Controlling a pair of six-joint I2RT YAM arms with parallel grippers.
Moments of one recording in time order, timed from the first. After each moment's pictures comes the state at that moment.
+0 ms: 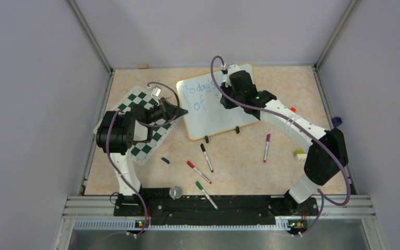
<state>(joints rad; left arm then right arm) -0.04 2.02 0.74 1.51 1.11 -0.89 0.62 1.62 1.39 -0.38 0.09 0.20</state>
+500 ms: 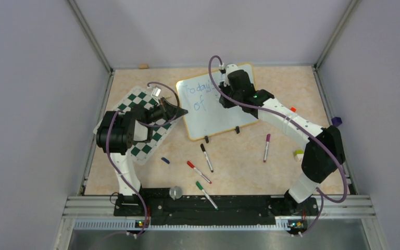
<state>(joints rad) -0.04 2.02 0.74 1.50 1.11 -0.89 0.62 1.65 1.41 -0.37 0.09 0.19</state>
